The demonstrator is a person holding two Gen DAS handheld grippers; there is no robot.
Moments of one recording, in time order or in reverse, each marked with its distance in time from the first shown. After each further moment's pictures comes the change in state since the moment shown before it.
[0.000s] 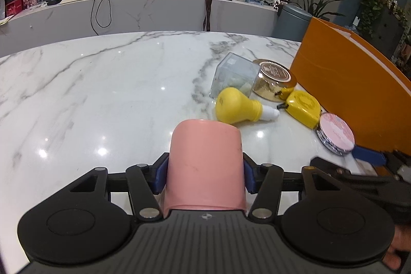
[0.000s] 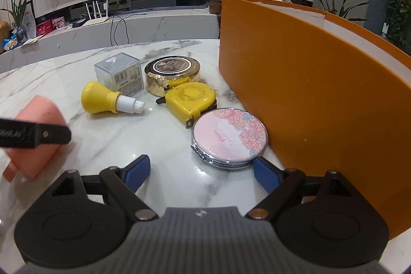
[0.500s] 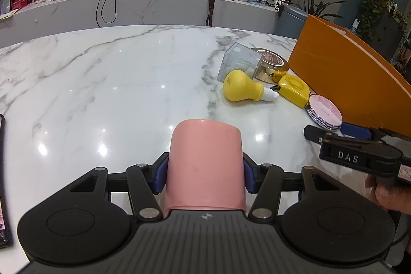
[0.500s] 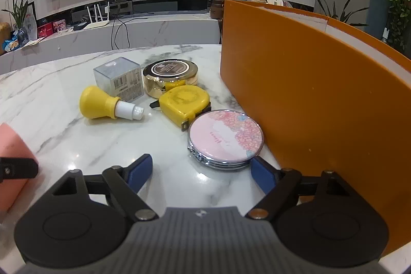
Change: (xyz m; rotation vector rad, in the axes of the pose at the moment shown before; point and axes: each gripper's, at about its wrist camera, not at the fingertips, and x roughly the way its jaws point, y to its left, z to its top) left arm -0.027 0.010 -0.023 -0.024 0.001 -0.005; right arm 0.004 0.000 0.001 -0.011 -0.028 0.001
